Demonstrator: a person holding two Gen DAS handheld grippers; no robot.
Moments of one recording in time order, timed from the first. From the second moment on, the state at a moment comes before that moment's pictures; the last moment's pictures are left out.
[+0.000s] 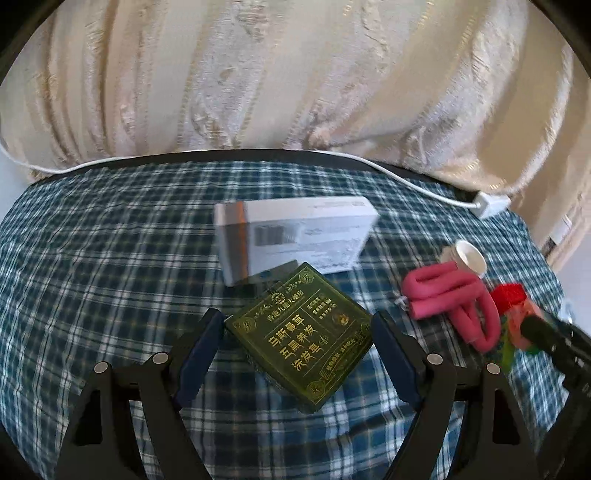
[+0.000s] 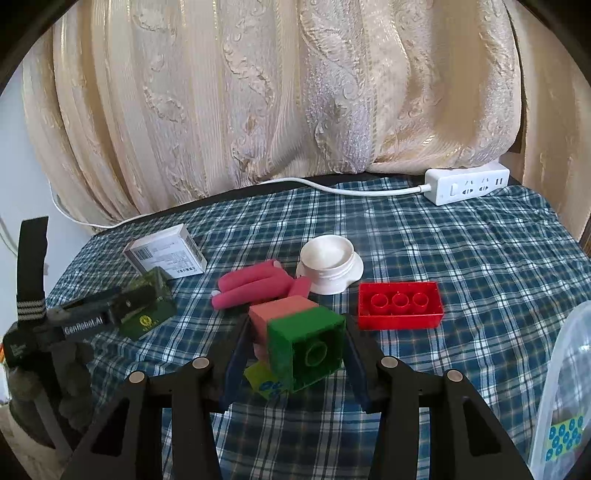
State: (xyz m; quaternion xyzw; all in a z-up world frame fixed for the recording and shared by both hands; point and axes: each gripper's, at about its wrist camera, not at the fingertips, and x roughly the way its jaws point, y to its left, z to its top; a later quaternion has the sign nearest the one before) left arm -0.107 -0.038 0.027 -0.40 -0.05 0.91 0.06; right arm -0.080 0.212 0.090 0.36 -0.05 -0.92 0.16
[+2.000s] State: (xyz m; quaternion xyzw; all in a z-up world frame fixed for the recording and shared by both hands) left arm -0.090 0.027 0.028 -0.39 0.05 0.92 0.10; right arm -0.083 0.193 0.064 0.41 0.02 -0.89 0.20
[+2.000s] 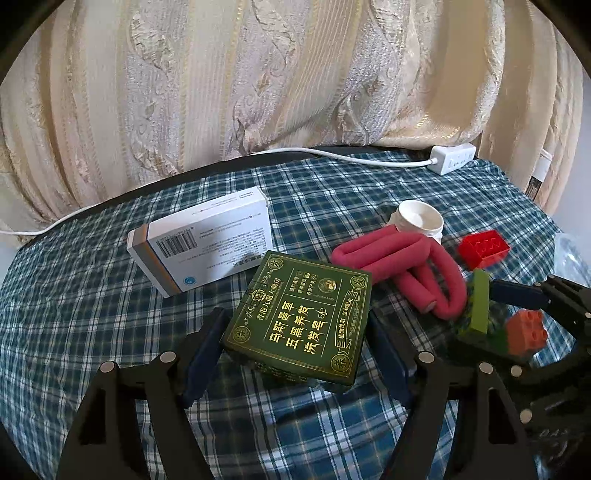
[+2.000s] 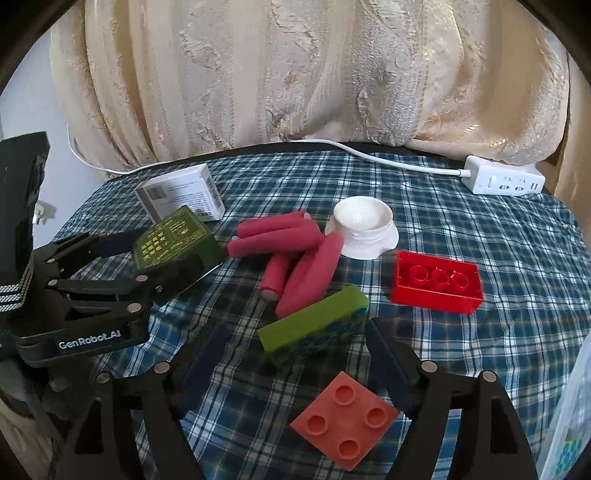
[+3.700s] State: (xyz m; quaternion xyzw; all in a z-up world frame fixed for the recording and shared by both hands) left arm -0.067 0.026 0.057 -0.35 0.03 0.93 0.10; right arm -0.093 0.226 0.073 0.41 -0.07 -0.89 0.19
